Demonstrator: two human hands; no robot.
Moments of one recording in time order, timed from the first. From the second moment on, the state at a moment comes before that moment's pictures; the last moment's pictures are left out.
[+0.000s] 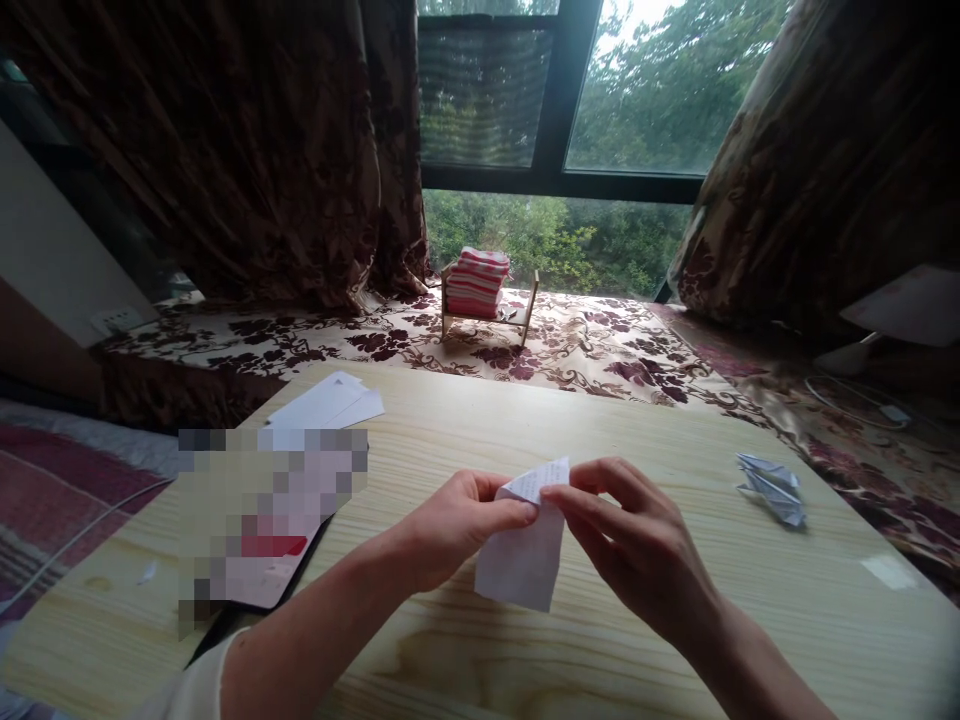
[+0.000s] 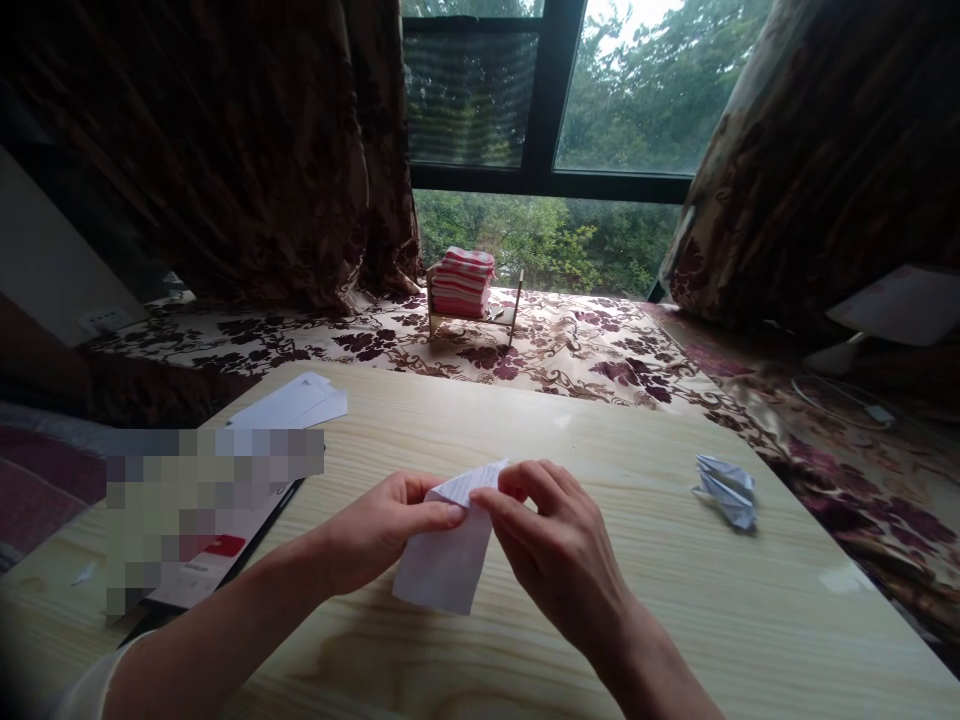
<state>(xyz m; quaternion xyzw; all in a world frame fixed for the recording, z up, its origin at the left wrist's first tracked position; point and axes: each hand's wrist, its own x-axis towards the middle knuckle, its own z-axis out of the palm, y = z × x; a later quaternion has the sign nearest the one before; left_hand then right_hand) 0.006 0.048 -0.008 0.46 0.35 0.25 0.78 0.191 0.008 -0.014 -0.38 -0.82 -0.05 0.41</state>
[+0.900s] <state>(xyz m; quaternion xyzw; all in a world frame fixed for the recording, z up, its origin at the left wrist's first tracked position) 0.006 0.045 -0.002 0.43 0.36 0.25 0.79 0.193 0.010 -0.013 -0.37 -0.85 -0.12 0.36</state>
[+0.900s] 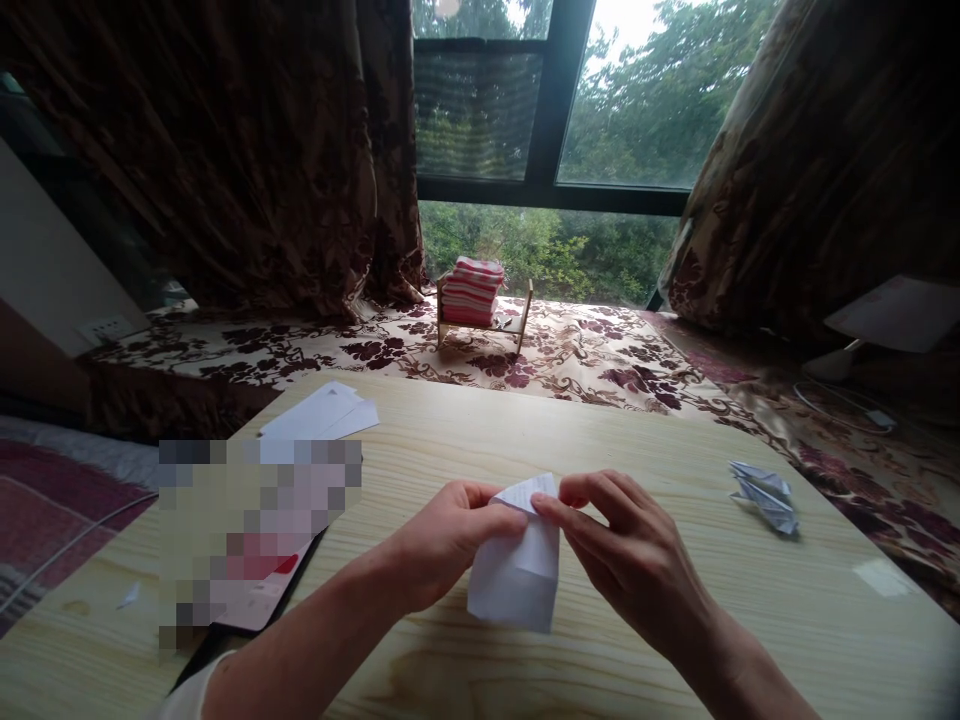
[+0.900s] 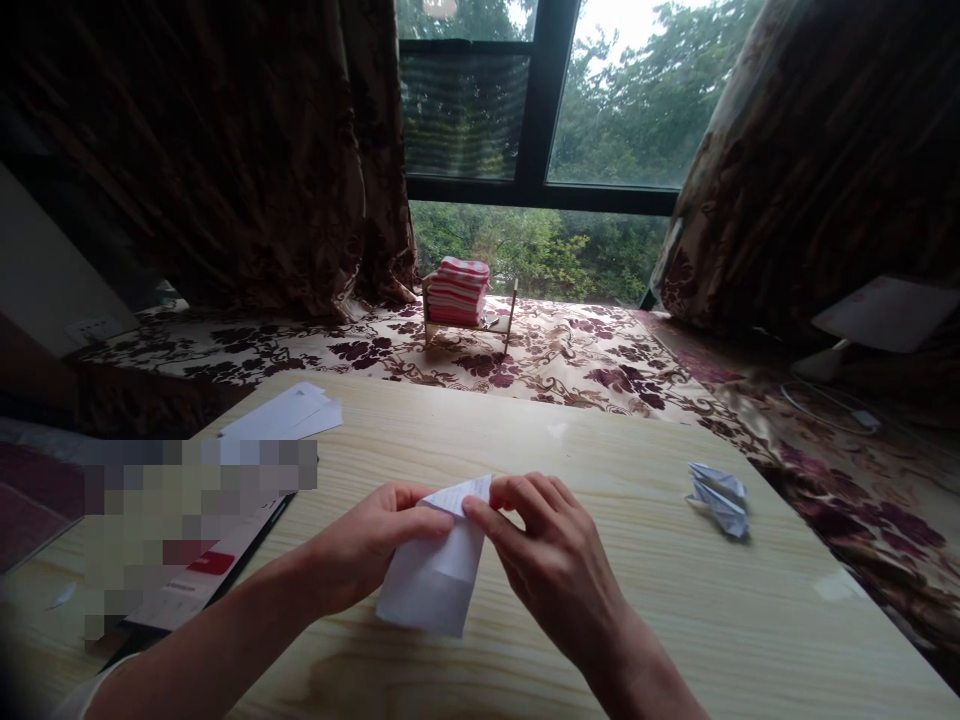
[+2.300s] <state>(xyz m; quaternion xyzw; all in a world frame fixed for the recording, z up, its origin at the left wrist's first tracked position) 0.012 0.045 -0.005 0.53 0.41 0.38 0.64 0.179 0.011 -0.011 -0.51 -0.58 0.43 0.46</state>
